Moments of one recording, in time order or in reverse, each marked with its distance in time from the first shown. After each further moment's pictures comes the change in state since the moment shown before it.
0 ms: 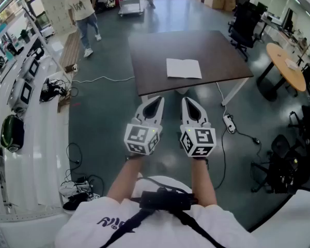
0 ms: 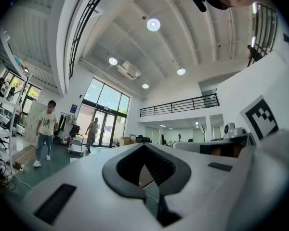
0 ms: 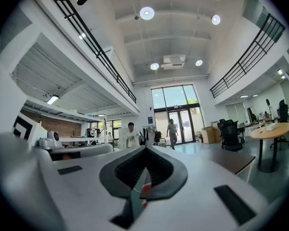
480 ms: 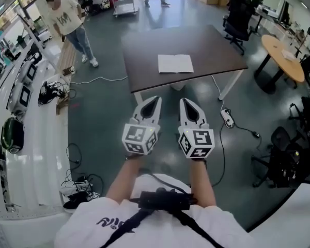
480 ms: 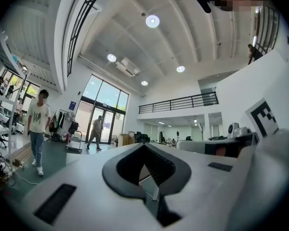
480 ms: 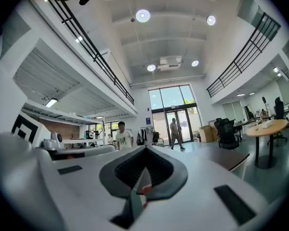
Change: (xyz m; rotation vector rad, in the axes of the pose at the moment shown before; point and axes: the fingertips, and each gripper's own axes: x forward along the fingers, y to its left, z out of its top) left arm 0.012 -0.077 -0.022 -0.007 0.030 -0.001; right arm -0.066 -0.056 -0.004 0.024 -0.017 -0.008
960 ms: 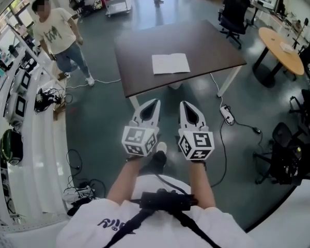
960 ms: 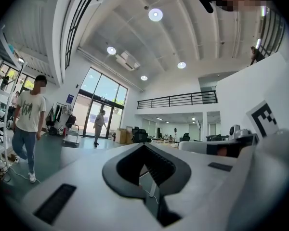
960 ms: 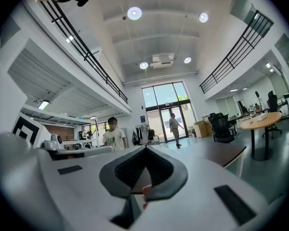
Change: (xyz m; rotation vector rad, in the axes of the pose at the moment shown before) left arm 0.074 0.013 -0.038 -0.024 0.055 -0.034; right arm 0.041 -0.064 -0.029 0.051 0.017 -0.062
